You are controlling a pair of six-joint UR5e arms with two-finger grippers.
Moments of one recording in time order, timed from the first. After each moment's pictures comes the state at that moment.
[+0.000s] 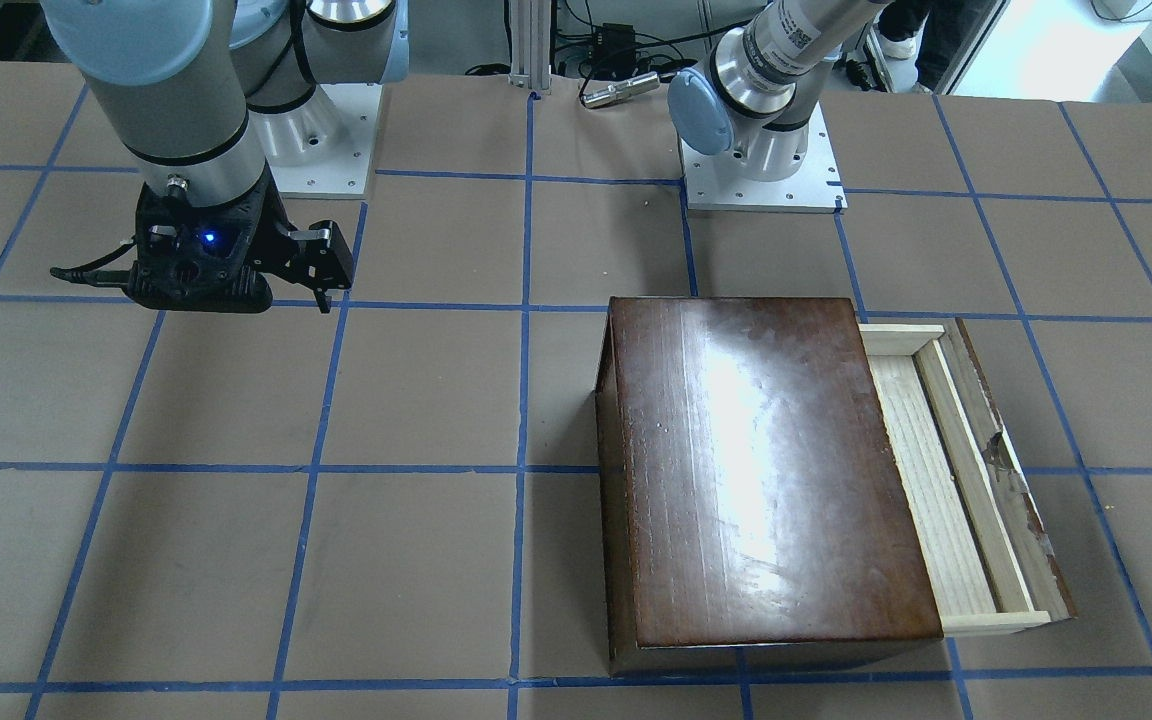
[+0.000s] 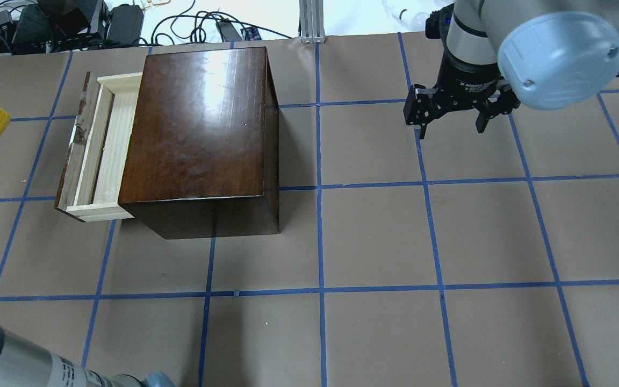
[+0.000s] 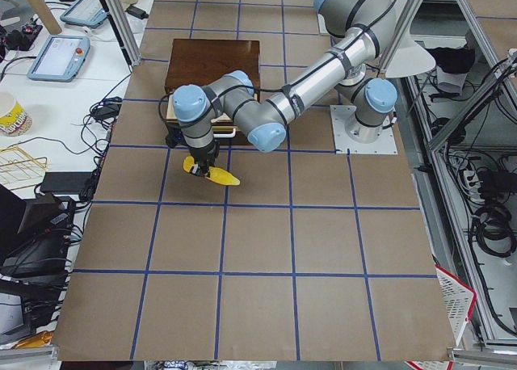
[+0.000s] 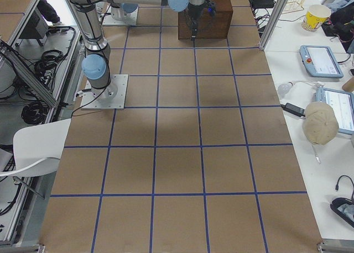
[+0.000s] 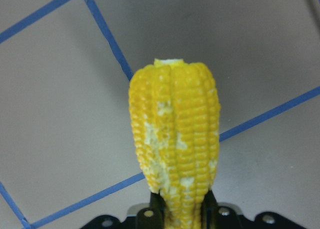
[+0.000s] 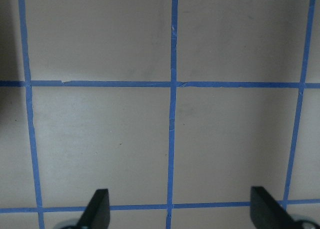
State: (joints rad) left arm -0.92 -1.98 -1.34 -1.41 1.61 1.04; right arm 1.65 -1.48 1.58 -1.62 -1.64 0.06
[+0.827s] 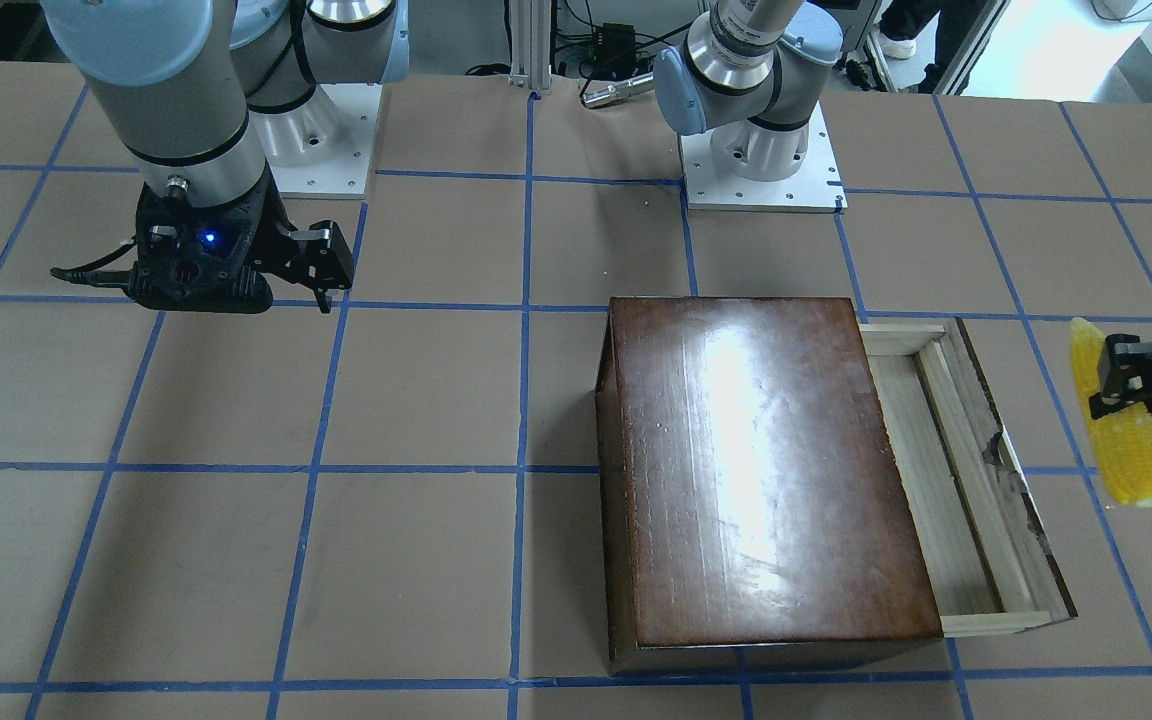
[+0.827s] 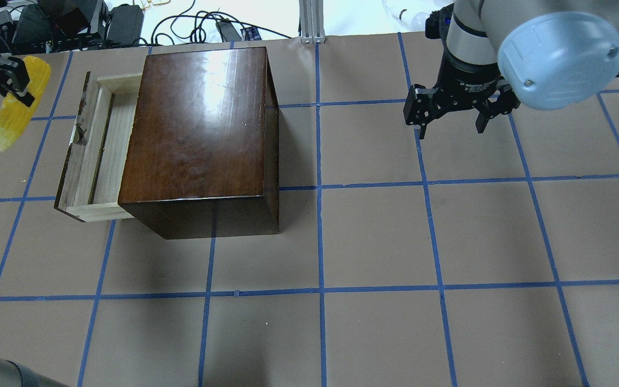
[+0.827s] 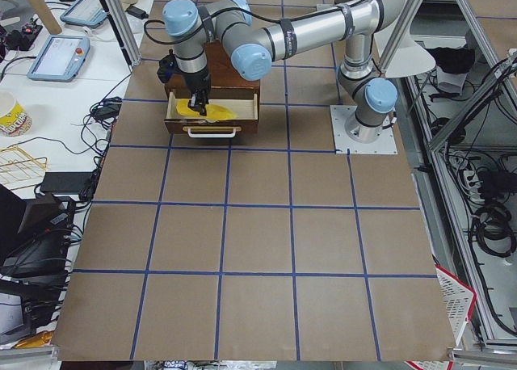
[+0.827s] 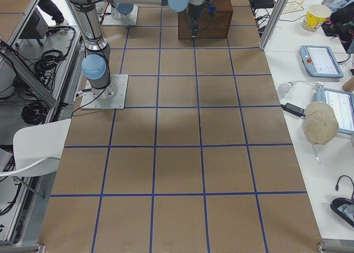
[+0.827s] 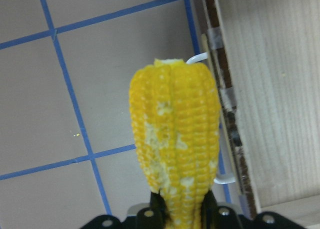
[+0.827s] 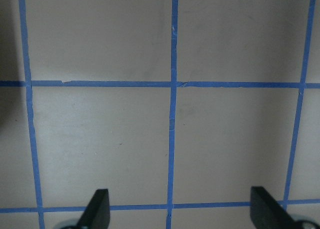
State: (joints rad) left arm -1.16 -1.88 -1.29 -1.58 1.58 0.55; right arm 1.65 -1.48 1.58 -1.62 -1.64 0.06
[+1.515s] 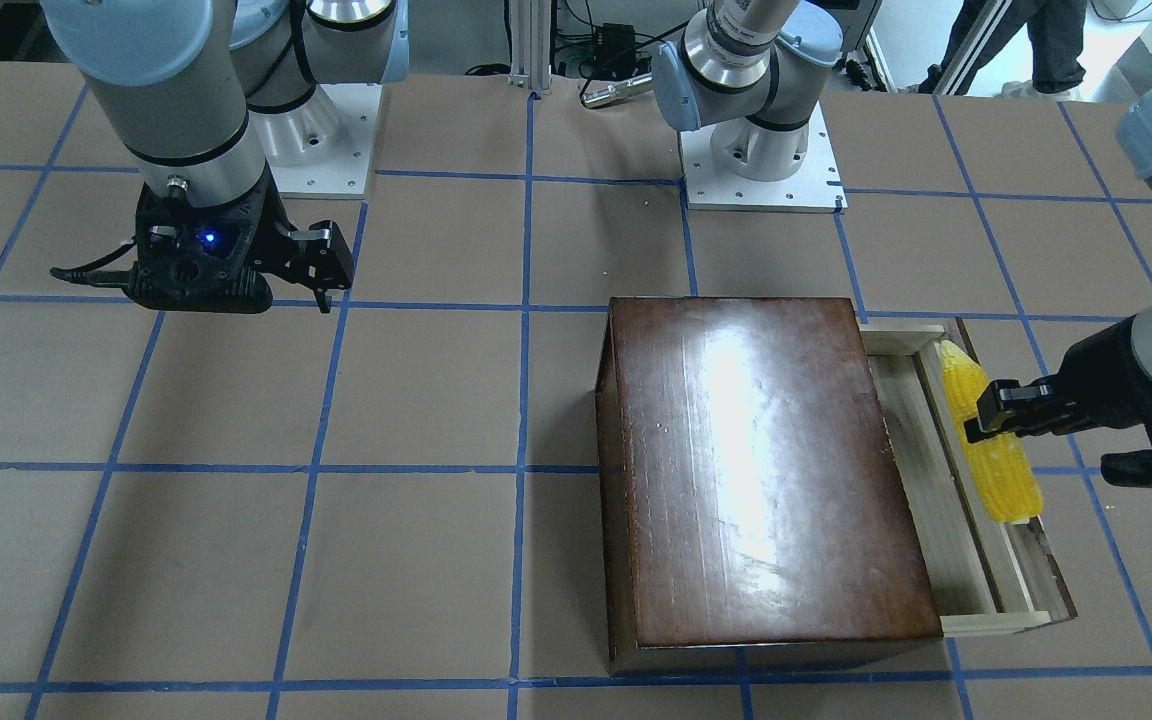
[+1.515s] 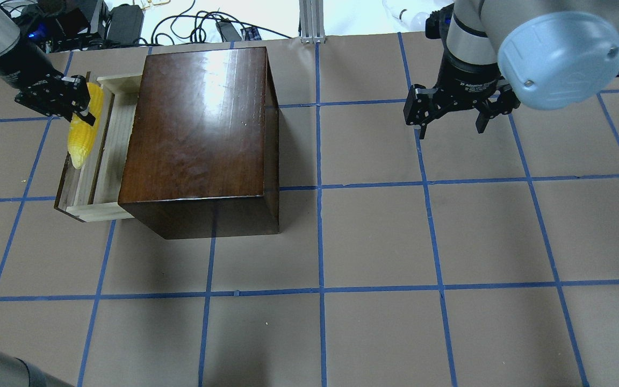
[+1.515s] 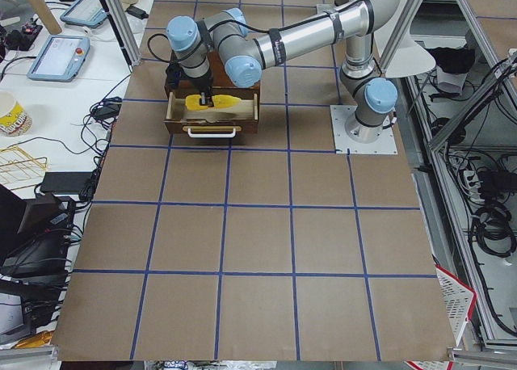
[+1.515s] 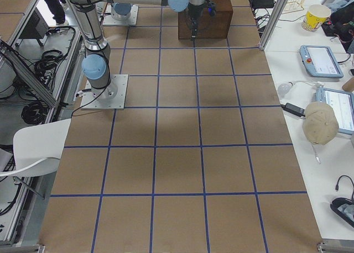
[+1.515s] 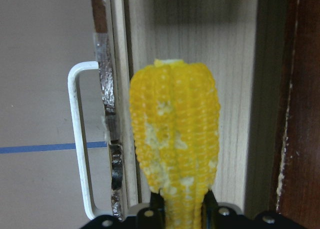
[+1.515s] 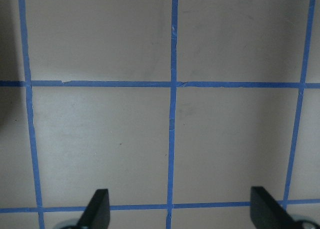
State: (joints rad) left arm -1.19 -1.91 -1.39 -1.57 1.45 0.38; right arm 1.65 -1.48 1.58 -1.62 -1.64 0.06
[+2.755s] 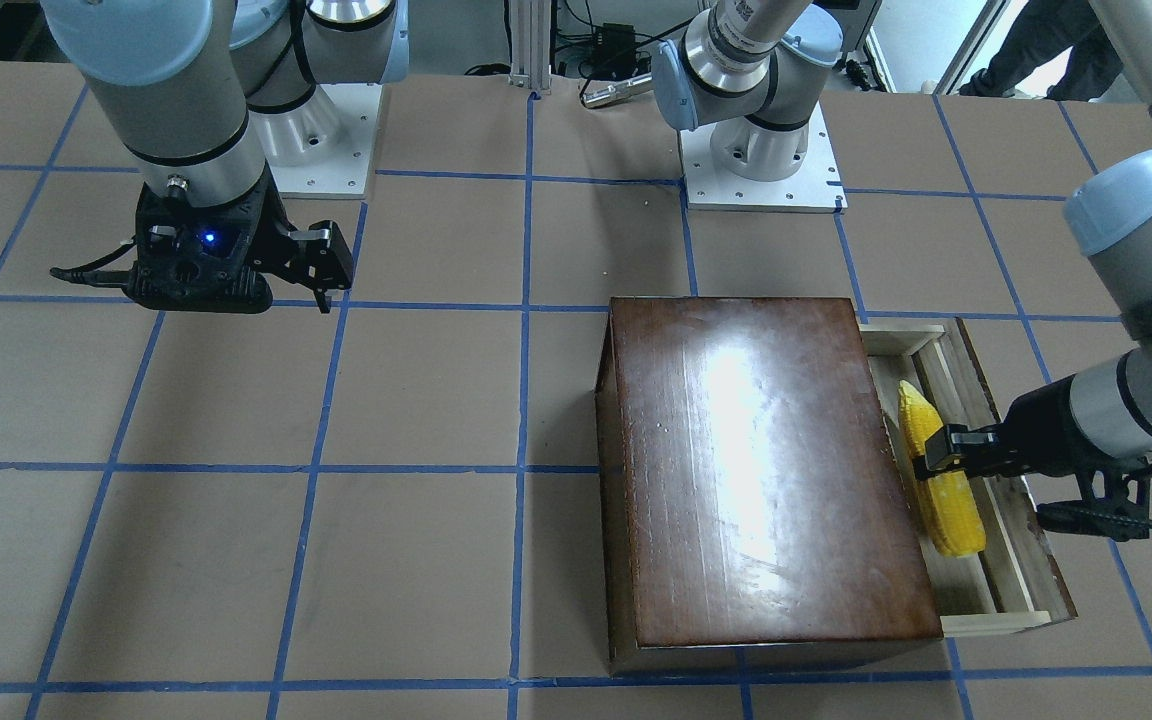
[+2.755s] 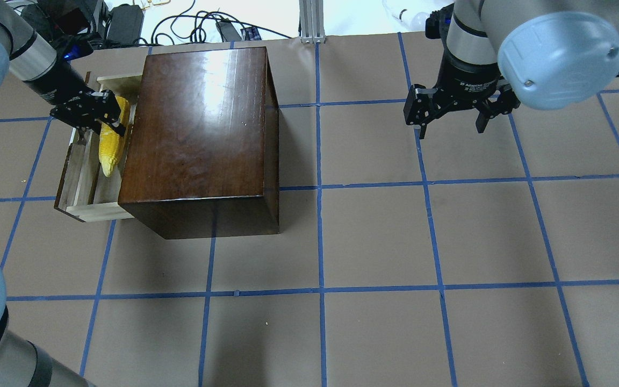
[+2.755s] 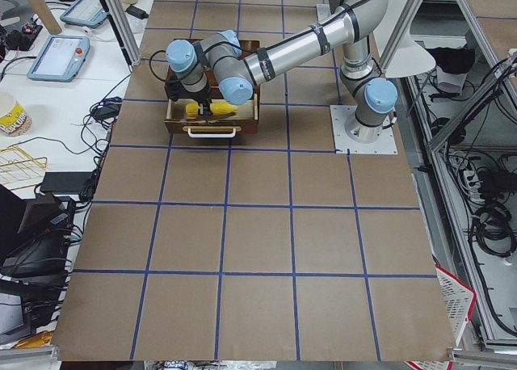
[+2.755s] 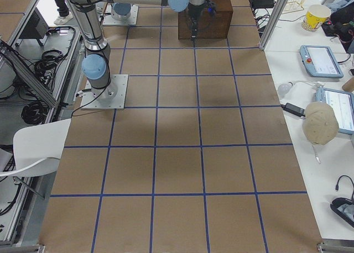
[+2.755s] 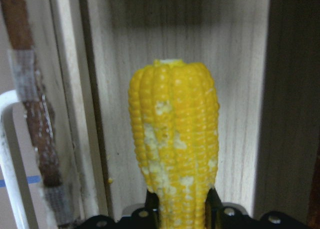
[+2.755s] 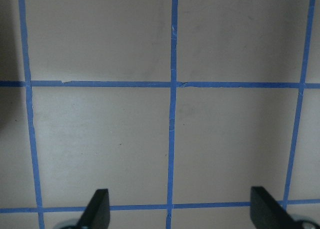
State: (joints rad) left arm -1.21 -1.98 -1.45 -1.47 1.40 0.40; right arm 1.65 -1.48 1.58 -1.63 -1.64 0.06
